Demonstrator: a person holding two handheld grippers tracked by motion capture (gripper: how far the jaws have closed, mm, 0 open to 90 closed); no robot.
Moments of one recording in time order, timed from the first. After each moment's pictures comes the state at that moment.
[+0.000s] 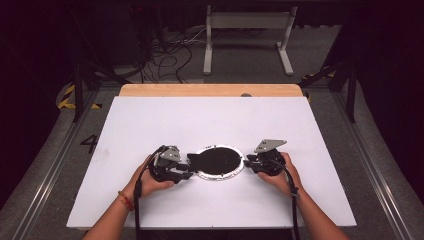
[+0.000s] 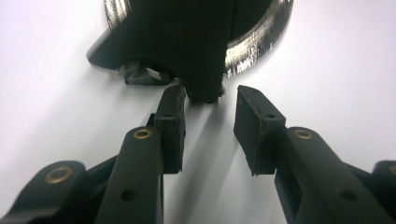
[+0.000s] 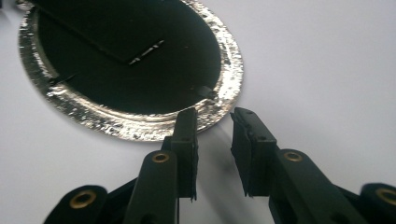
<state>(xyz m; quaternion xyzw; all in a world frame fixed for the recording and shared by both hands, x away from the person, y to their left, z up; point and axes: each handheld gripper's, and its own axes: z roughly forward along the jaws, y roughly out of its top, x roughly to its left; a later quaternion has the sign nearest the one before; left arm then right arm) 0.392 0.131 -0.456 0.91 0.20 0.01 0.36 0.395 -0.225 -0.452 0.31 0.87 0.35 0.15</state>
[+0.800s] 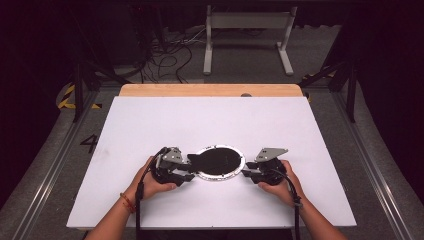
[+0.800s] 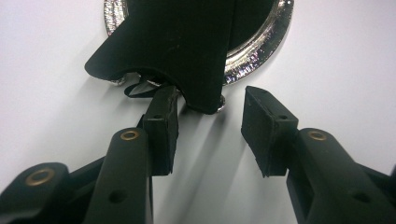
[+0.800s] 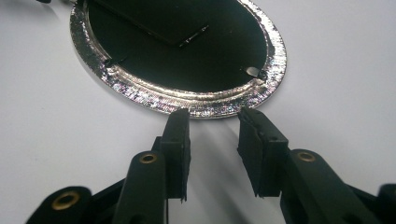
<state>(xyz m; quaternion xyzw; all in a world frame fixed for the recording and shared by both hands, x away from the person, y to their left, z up) 0.389 0.122 -0.455 0.91 0.20 0.03 0.36 0.372 -0.223 -0.455 0.30 0.87 0.36 0.13</state>
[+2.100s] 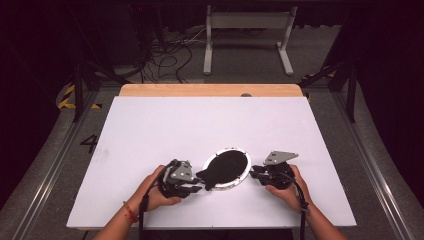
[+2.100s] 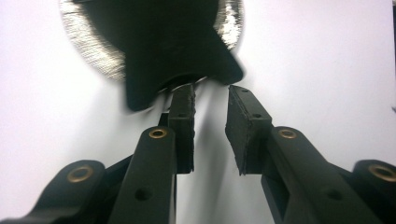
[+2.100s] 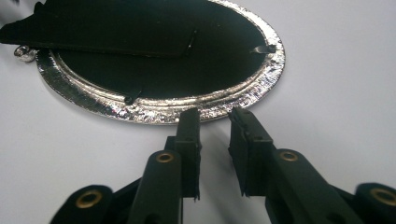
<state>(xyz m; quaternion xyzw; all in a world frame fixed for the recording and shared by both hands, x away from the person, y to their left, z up) 0.353 0.109 -0.438 0.92 0.14 0.05 0.36 0.358 -0.243 -0.456 0.33 0.86 0.37 0.14</state>
